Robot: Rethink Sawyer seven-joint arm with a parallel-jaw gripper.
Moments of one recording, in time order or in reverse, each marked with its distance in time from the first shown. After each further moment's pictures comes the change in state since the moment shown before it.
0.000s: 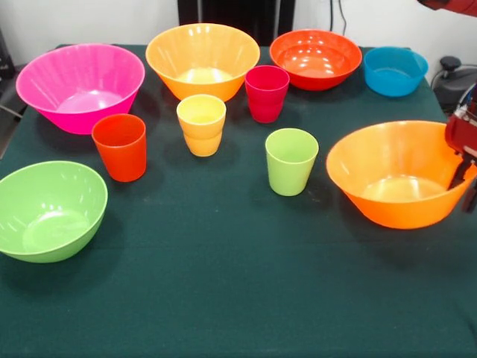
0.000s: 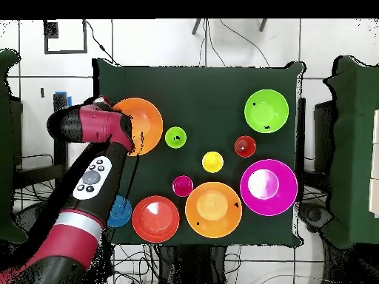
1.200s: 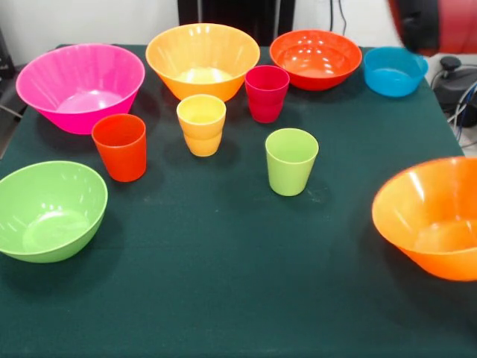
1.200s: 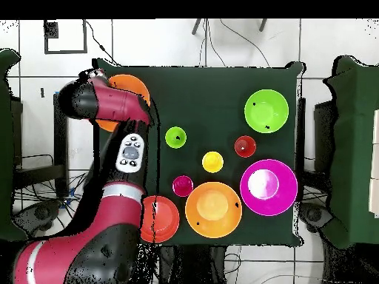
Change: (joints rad) arm -0.204 -0.047 0.317 -0.126 -0.059 -0.098 -0.031
